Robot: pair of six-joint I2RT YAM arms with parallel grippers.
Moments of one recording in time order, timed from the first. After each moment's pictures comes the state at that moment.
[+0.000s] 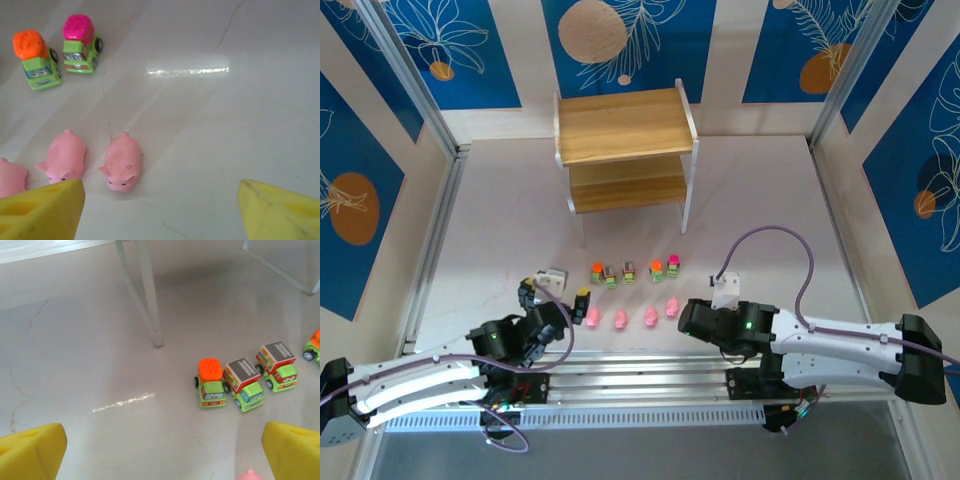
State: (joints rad) left arm -1.14 0.63 0.34 -0.39 -0.83 -0.47; right arm 1.24 0.94 0.57 -0.92 0.68 1.22
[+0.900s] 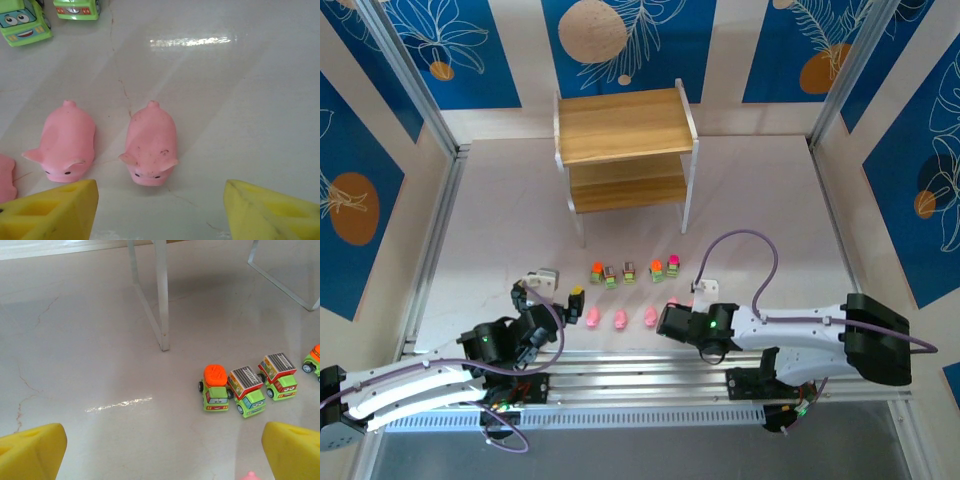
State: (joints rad) left arm -1.15 0.55 0.34 -0.45 -0.85 -0.52; right arm 1.25 1.22 0.57 -0.73 0.60 1.28
